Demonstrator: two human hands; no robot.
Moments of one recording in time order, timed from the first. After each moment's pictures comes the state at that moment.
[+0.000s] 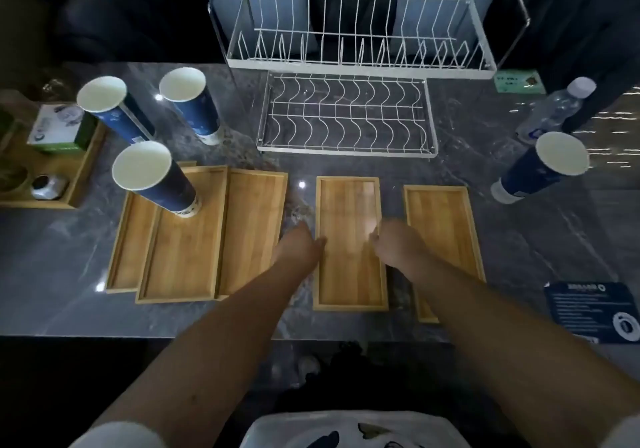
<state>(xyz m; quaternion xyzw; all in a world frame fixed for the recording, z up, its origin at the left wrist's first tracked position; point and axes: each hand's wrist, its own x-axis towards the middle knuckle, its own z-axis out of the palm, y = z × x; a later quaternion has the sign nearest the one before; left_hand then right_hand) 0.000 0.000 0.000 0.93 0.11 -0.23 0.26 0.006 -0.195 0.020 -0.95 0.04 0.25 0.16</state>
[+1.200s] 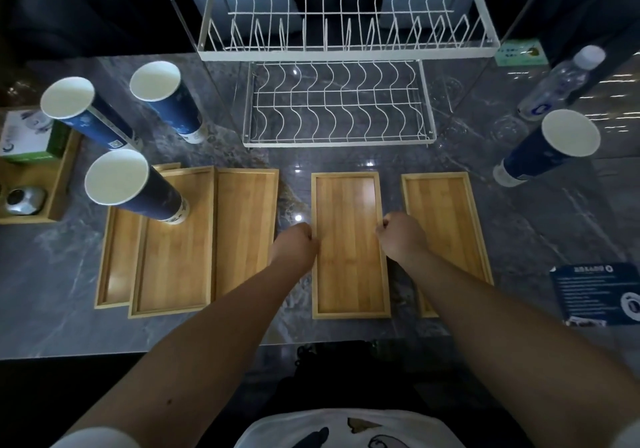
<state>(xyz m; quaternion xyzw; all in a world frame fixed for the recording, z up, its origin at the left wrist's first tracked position) 0.007 0.005 -0.003 0.94 0.07 -0.23 0.25 0.011 -0.199 0.001 -0.93 0.18 0.19 0.24</state>
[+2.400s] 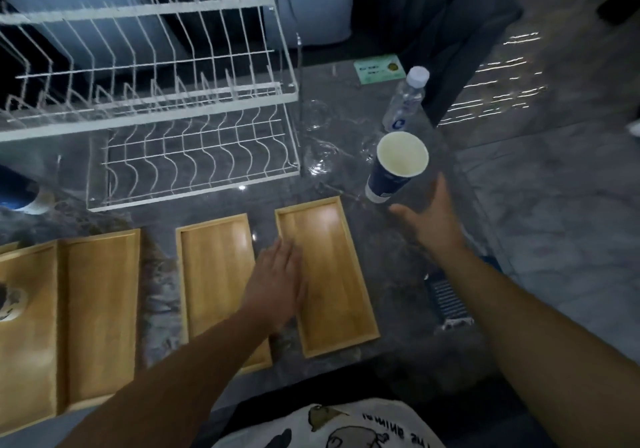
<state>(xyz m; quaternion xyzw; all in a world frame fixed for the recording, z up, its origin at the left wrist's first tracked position) -0.003 -0.167 0.006 0.94 -0.30 -0.11 0.10 0.008 -0.476 0.050 -0.82 0.31 -0.02 0.47</state>
